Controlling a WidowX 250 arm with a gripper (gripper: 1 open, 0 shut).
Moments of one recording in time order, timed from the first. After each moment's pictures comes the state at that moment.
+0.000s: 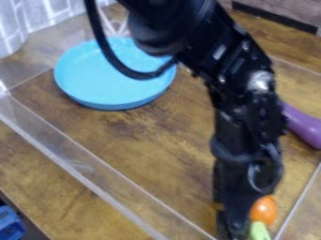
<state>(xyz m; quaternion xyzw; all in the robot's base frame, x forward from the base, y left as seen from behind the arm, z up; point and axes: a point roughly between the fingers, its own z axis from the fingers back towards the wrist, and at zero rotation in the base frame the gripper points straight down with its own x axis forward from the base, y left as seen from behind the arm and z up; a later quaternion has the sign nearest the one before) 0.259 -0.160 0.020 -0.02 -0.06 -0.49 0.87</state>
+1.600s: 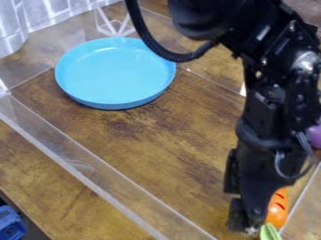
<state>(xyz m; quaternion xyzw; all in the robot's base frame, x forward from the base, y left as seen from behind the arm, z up) 0.285 -0.151 0.027 0.00 -0.05 -0.51 0.86</state>
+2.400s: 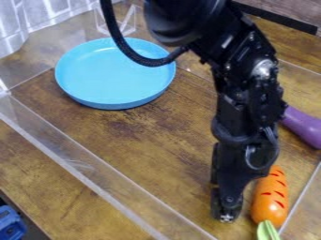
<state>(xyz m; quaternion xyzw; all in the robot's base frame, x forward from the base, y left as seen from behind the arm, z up) 0.283 -0.139 0.021 0.02 -0.07 -0.53 0.85</state>
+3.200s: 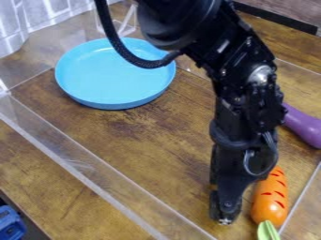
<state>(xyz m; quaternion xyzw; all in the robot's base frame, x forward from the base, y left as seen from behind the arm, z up) 0.291 -0.139 0.024 0.01 -0.09 -0.56 0.82</state>
